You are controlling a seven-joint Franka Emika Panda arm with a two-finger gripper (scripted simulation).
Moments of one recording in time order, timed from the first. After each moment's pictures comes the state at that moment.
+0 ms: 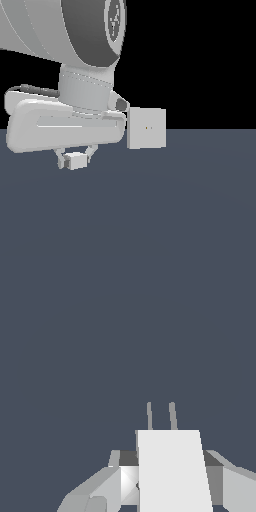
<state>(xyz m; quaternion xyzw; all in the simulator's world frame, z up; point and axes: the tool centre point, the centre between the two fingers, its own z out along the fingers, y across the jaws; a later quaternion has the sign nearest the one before) -0.043 0.106 0.035 -0.91 -0.39 -0.16 0.07</state>
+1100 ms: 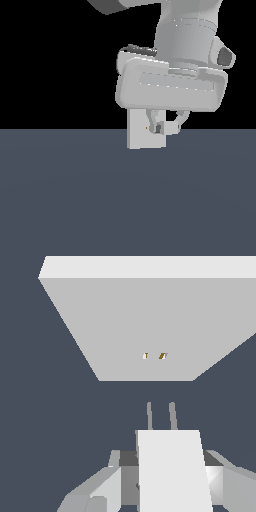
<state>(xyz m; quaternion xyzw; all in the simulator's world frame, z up) -0.048 -0.073 0.100 -0.98 -0.14 -0.17 0.02</state>
